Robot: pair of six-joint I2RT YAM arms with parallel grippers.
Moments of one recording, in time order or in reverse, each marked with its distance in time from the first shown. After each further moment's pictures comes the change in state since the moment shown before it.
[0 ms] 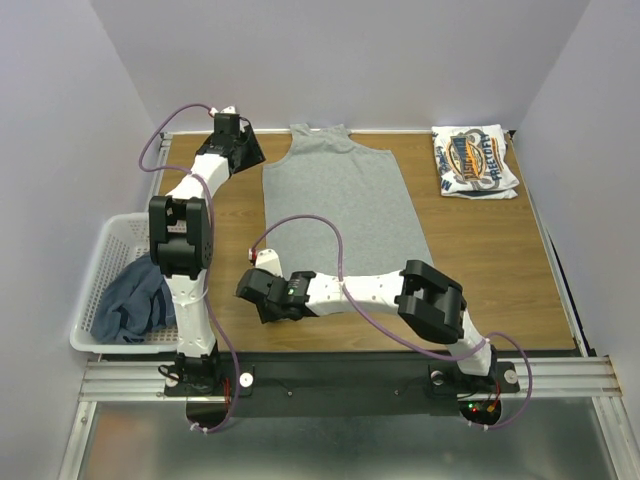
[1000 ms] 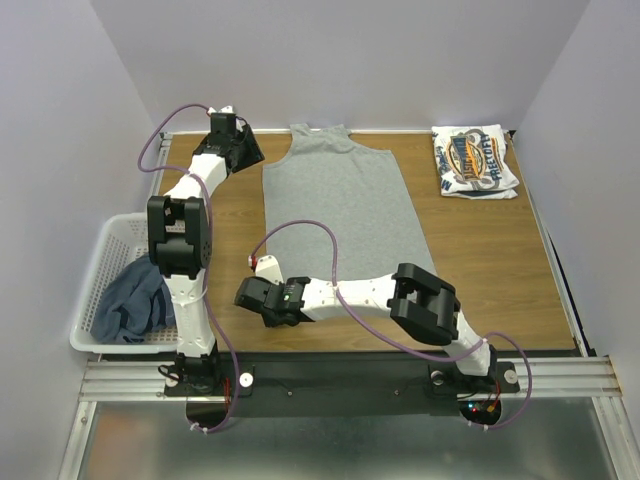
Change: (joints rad) left arm 0.019 0.002 0.000 0.009 0.051 -0.007; right arm 0.023 0.039 0.013 -0.048 0.048 0.022
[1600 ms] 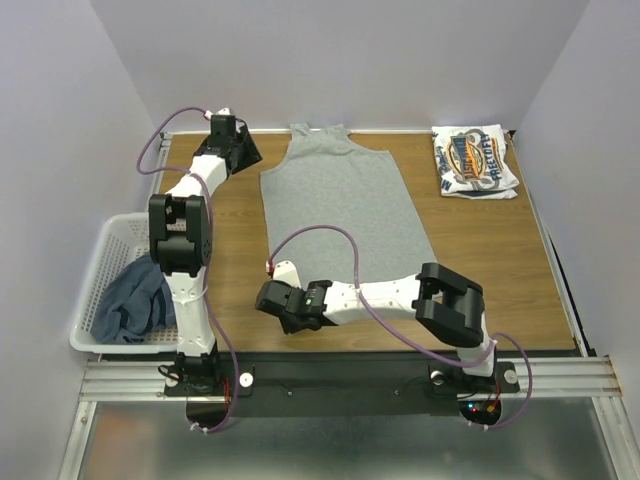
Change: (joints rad) left arm 0.007 0.019 0.000 0.028 -0.032 -0.032; right arm 0.000 -0.144 -0.208 0.043 -0.055 -0.011
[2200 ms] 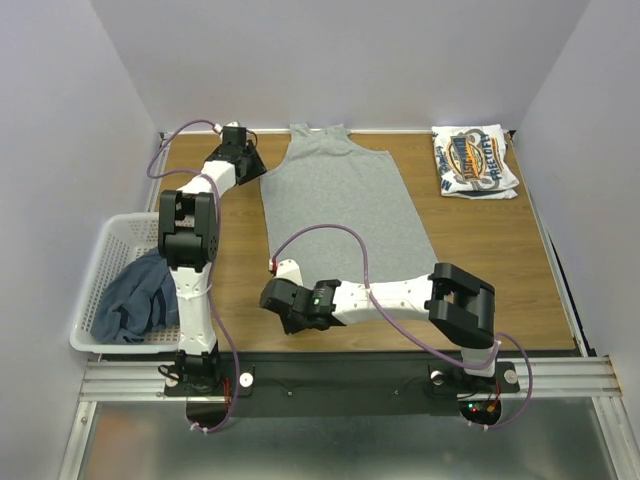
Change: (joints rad) left arm -0.029 0.075 -0.023 0.010 -0.073 -0.021; right arm 0.000 -0.082 -0.070 0.047 -0.045 0.011
